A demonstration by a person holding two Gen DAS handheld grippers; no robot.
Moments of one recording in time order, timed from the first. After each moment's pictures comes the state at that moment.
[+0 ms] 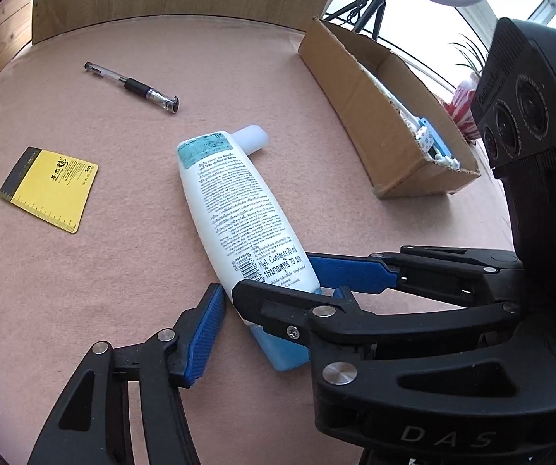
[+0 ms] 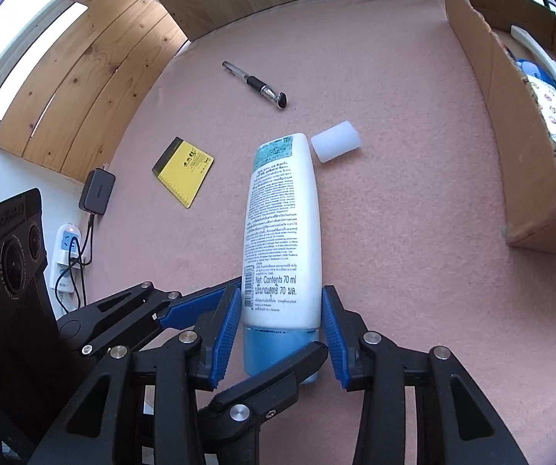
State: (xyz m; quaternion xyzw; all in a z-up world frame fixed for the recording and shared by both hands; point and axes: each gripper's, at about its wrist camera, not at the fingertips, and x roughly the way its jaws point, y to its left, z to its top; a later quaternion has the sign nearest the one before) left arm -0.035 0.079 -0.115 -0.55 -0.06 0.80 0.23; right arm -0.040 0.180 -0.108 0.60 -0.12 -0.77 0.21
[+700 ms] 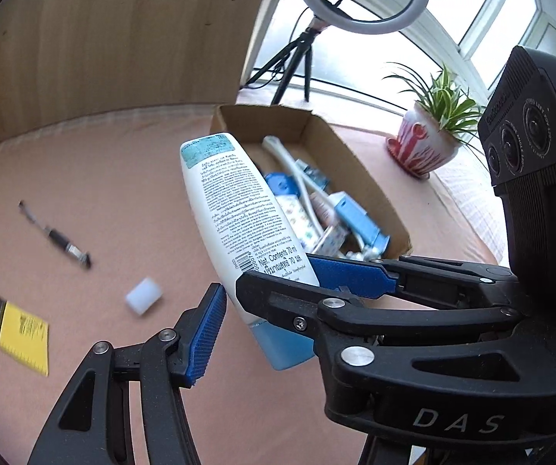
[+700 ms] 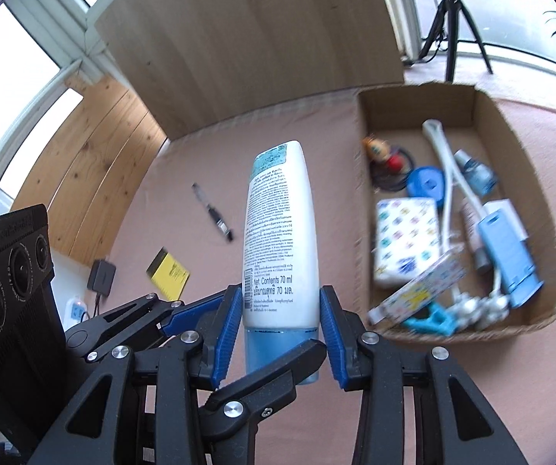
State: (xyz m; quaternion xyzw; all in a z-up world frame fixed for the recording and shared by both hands) left arm -0.079 0.162 -0.026 -0.47 -0.04 0.83 0.30; right arm -0.072 0.275 -0.022 0.50 -0.14 -0.84 0.14
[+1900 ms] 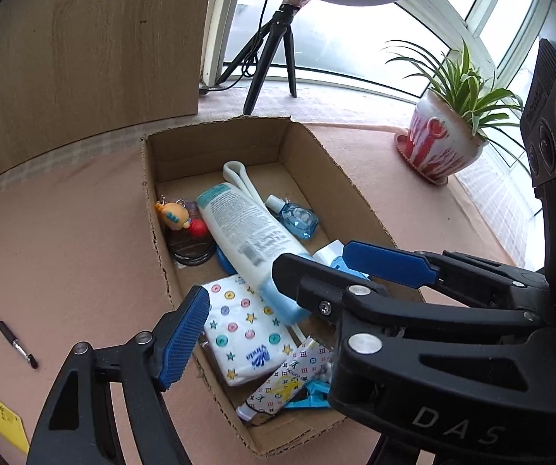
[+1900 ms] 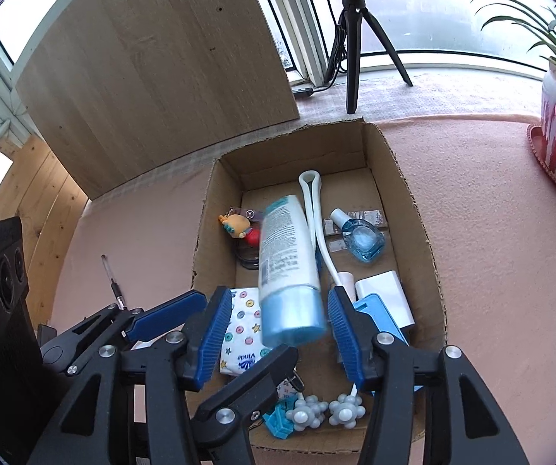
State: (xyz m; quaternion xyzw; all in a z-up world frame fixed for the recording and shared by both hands) left arm -0.167 0.276 -0.055 -0.48 0.01 0.83 0.29; right arm -0.124 0.364 -0.037 0.49 -0.15 -0.86 0.04
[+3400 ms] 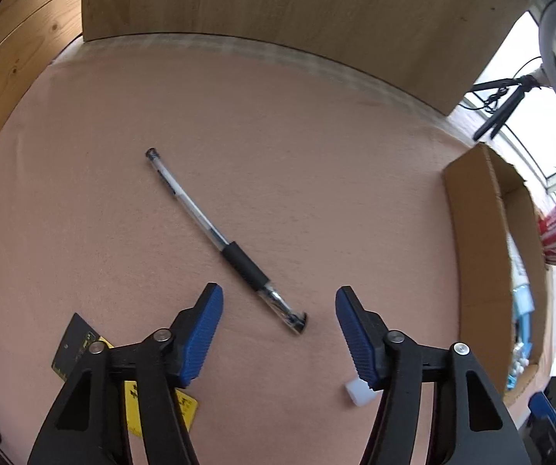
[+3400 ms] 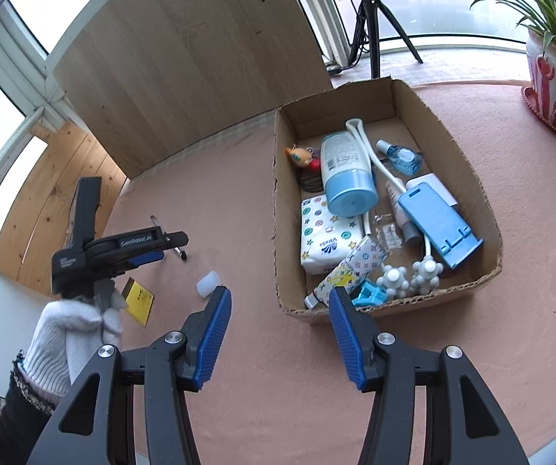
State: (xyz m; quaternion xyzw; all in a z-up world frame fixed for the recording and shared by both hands) left arm -0.230 0.047 -0.122 -0.58 -0.10 0.80 0.07; right arm -0.041 0.307 -0.035 0.48 -0.18 -0.85 0.06
